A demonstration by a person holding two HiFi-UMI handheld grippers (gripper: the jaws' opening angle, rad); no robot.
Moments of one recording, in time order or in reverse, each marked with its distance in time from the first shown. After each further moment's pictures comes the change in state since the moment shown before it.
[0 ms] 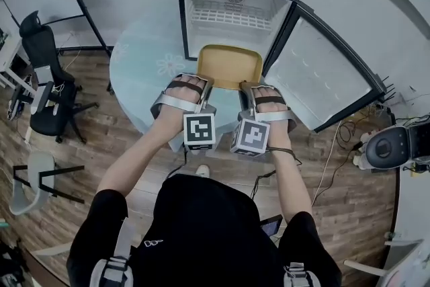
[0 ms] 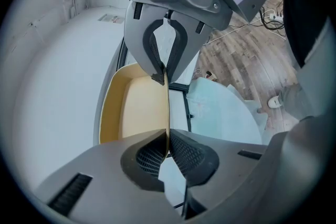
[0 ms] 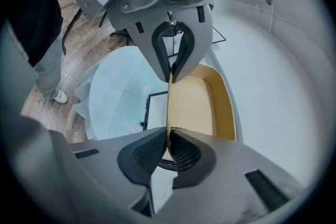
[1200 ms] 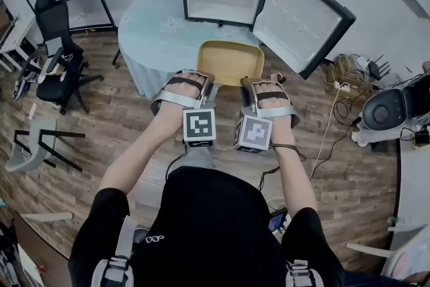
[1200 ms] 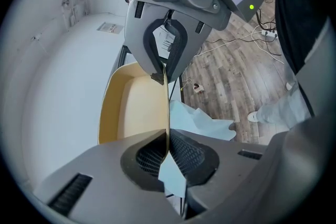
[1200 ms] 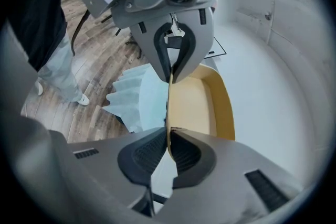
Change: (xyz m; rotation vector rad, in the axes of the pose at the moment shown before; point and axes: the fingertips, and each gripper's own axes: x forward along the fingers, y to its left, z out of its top) left arm -0.226 -0.121 0.118 -0.016 0.012 -0.012; right arm -0.249 0.131 -0.015 -0.055 -0.023 -0.004
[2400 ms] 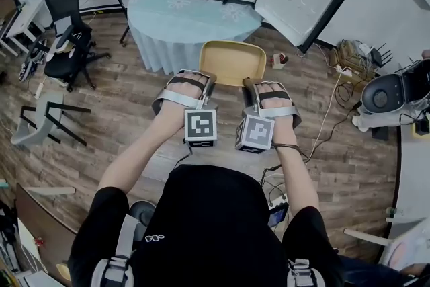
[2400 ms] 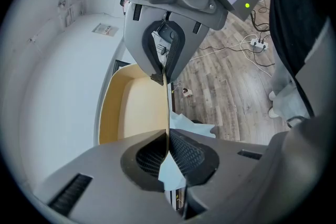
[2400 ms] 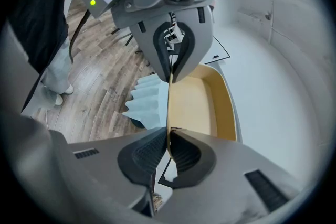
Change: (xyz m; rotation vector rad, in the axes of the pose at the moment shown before) left arm -0.125 -0.061 0.047 -0.001 0.018 -0.074; right arm -0.130 0.063 0.011 0.018 -0.033 0.084
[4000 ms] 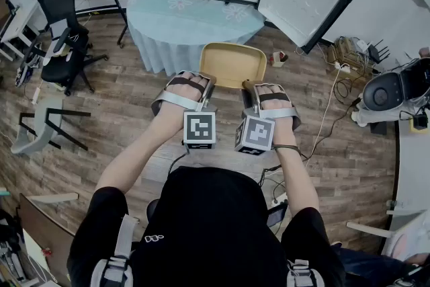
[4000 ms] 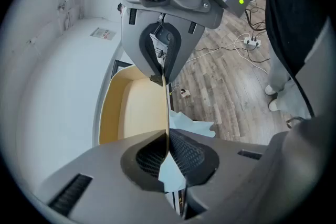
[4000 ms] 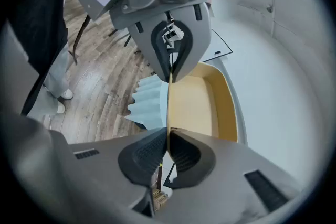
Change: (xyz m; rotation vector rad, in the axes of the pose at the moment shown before) left arm -0.001 0.002 -0.042 0.019 -0.072 -0.021; right arm 0.017 -0.005 0.043 0.060 0.035 0.052
